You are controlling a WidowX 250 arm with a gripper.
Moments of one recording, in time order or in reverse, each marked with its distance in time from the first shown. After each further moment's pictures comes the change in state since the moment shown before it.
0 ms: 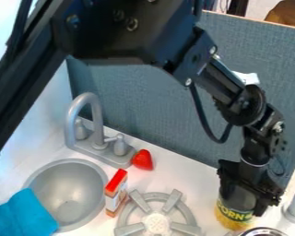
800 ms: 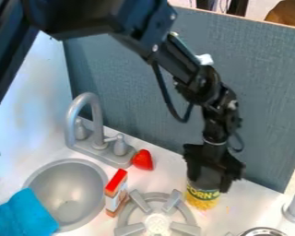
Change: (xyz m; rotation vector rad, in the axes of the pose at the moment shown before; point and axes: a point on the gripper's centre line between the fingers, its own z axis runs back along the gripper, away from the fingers) arm 0.003 0.079 0.003 0.016 -0.004 0.205
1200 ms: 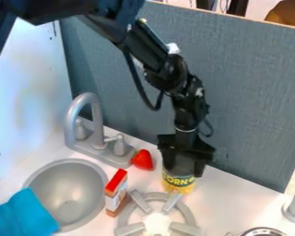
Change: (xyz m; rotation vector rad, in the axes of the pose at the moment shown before) arm 0.004 0.046 0.002 -0.004 -0.011 0.119
